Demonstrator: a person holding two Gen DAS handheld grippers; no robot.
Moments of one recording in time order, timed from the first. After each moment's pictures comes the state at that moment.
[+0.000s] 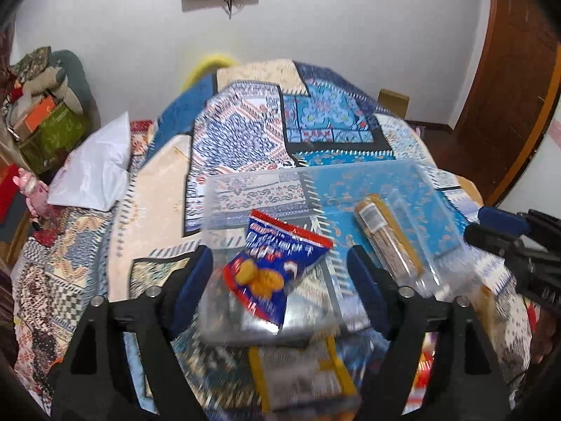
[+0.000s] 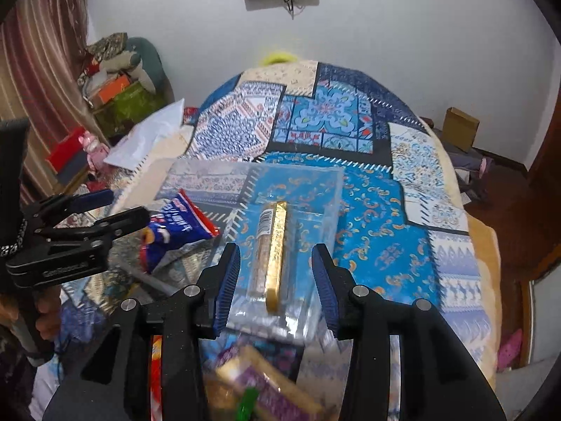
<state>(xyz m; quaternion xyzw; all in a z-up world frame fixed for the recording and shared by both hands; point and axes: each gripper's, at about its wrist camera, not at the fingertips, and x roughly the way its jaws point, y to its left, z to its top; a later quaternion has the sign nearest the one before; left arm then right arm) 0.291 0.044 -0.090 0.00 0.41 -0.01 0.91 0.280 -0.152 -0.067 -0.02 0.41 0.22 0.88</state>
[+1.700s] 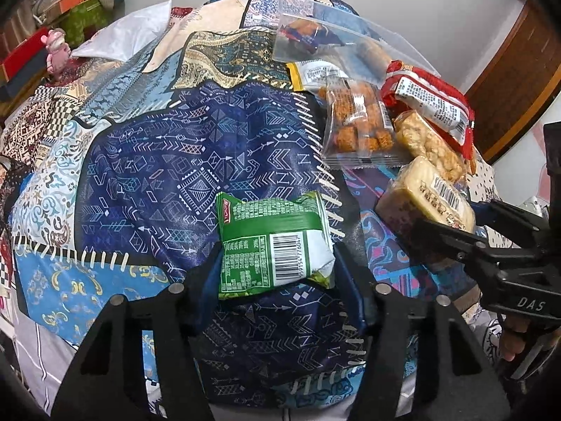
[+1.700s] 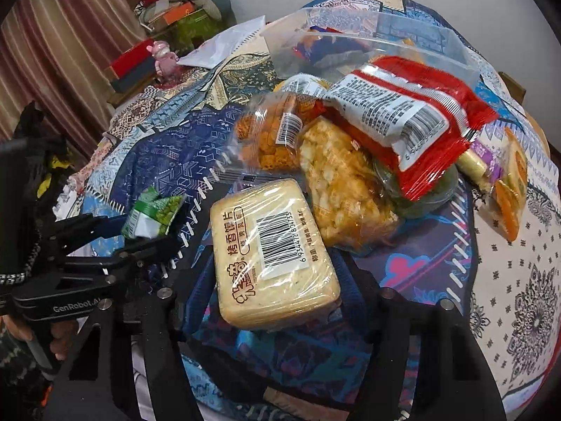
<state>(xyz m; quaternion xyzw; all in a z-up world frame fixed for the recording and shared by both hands) 0.034 0.074 -0.199 -0.13 0.49 -0.01 0.86 0.078 -0.082 -0.153 -0.06 0.50 0.31 0.81</state>
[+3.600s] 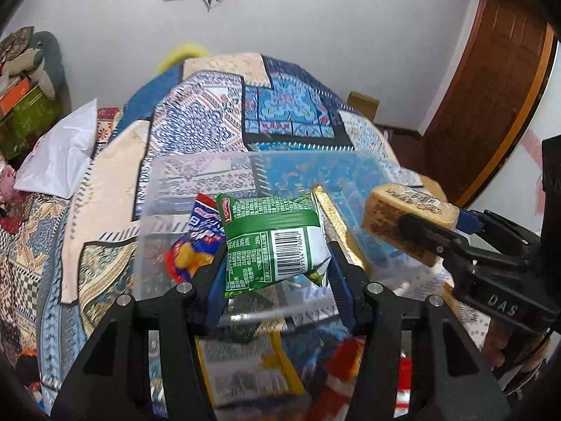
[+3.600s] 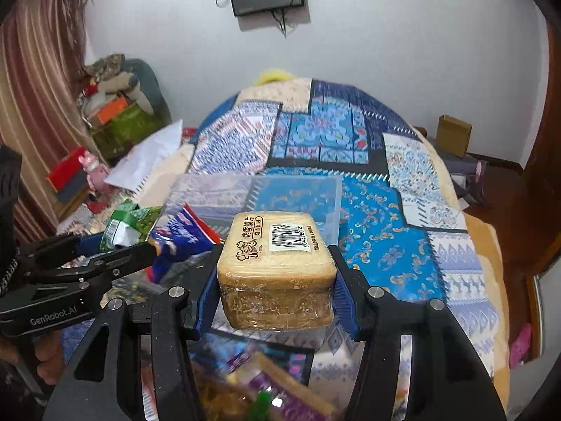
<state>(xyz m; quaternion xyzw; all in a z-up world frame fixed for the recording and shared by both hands) 0.300 0.017 -0.116 -0.05 0.42 -0.08 0.90 0.275 -0.148 -0.079 0.00 0.38 0.20 0.90</state>
